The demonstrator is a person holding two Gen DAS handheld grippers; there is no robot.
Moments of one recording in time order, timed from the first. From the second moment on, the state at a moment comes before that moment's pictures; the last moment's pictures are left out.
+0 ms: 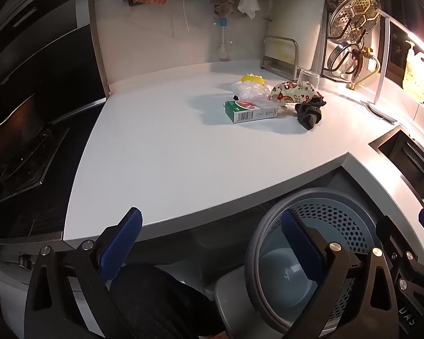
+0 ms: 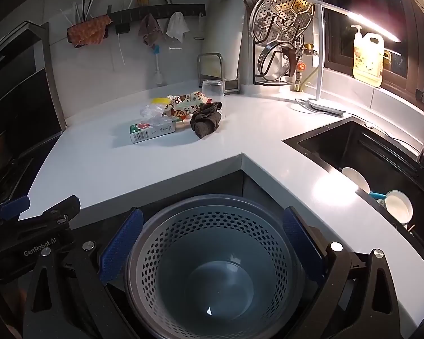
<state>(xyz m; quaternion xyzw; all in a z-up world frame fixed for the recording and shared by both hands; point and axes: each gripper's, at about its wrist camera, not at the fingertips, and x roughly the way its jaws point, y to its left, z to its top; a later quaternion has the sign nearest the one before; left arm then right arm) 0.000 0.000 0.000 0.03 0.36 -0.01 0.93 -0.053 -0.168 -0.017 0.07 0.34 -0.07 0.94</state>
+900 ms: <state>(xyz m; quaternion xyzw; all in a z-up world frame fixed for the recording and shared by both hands) -0.006 -0.002 0.006 0.04 0.35 -0.01 0.94 -0.053 -0.164 -0.013 0.07 0.33 -0.07 0.94</state>
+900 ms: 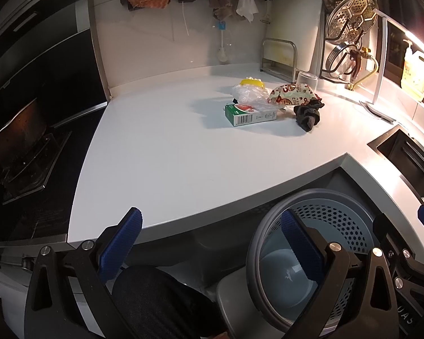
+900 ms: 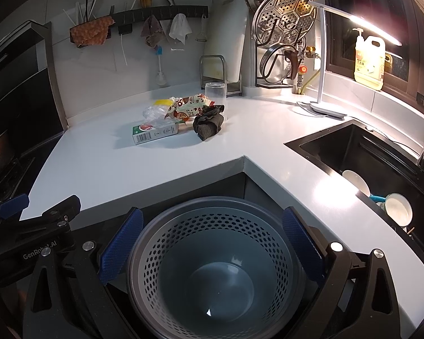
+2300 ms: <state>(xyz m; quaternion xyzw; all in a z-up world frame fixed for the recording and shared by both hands) 0.000 0.002 -0.001 0.02 0.39 -0.01 0.92 -0.052 -0.167 -0.018 0.07 0.34 -0.06 0.94</state>
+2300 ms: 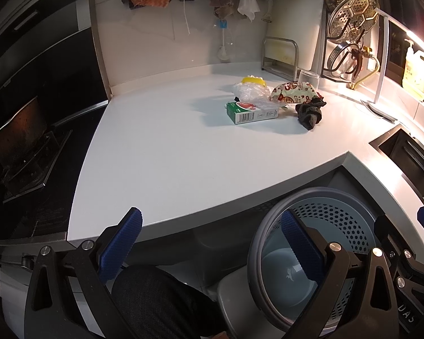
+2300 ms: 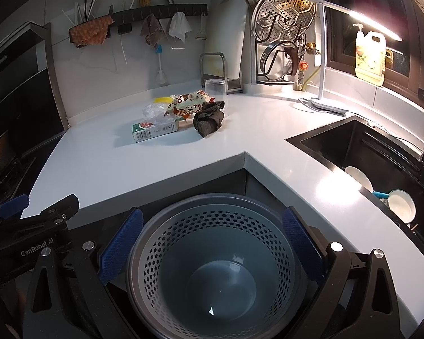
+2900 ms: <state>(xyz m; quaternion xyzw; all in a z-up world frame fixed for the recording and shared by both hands) 0.104 -0.006 -0.015 0.03 0.39 0.00 0.92 0.058 -0.219 -0.044 0.10 0.35 -0.03 0.93</state>
